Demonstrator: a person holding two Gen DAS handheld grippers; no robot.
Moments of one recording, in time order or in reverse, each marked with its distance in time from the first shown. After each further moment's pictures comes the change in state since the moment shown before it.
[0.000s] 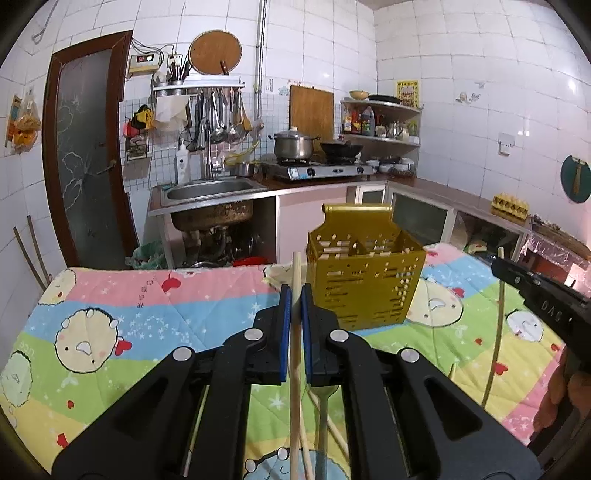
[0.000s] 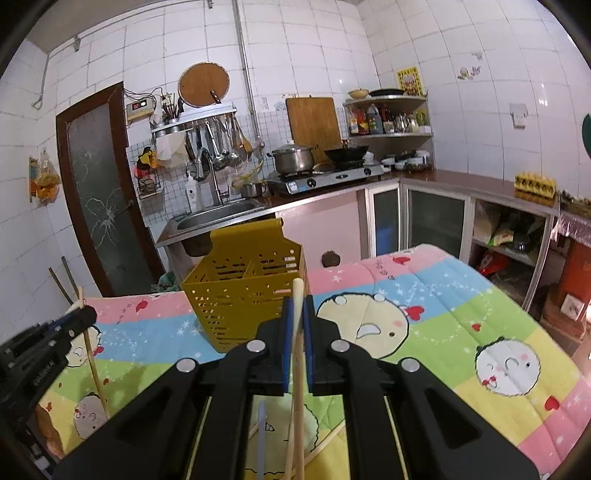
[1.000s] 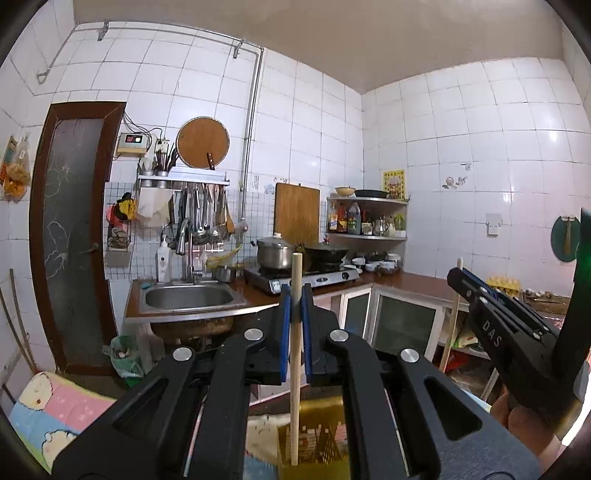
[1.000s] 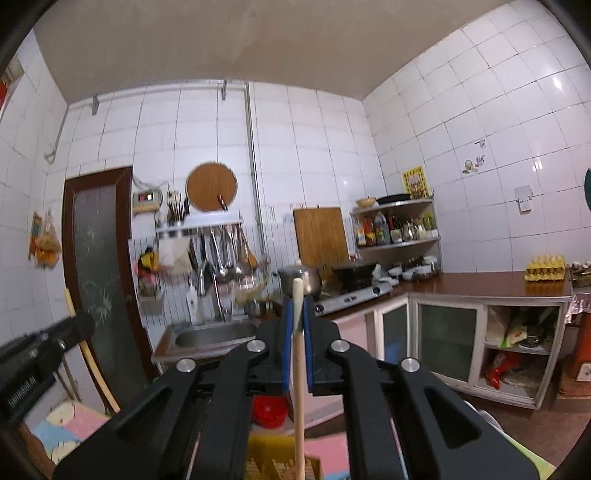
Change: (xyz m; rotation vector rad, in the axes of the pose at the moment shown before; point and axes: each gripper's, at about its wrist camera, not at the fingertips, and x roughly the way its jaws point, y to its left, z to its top) left arm 0.024 -0.028 0.163 -0.015 -0.358 -0.060; right arm 0.040 0.033 0.168 -0.003 -0.443 0.020
